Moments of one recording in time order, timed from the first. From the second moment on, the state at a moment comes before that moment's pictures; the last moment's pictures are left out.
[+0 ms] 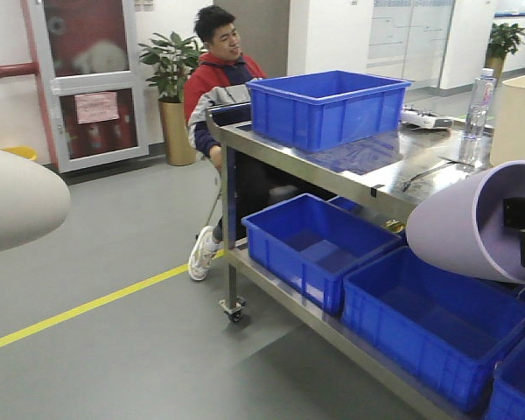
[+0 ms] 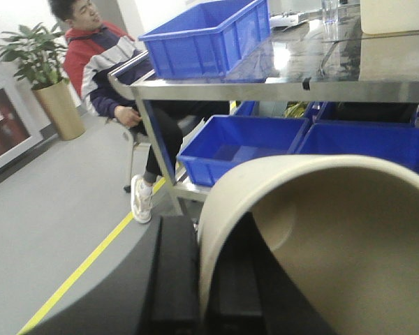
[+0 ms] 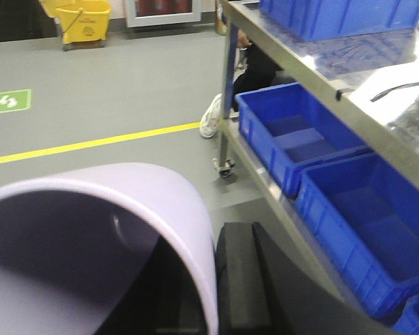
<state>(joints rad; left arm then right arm) -0.15 0.89 -1.19 -0.28 0.58 0.42 0.24 0.96 -1.23 0.11 0.70 -0.10</state>
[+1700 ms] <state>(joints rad) -0.15 0.89 -1.19 -0.28 0.58 0.42 0.24 0.96 -1.23 0.11 0.70 -0.10</state>
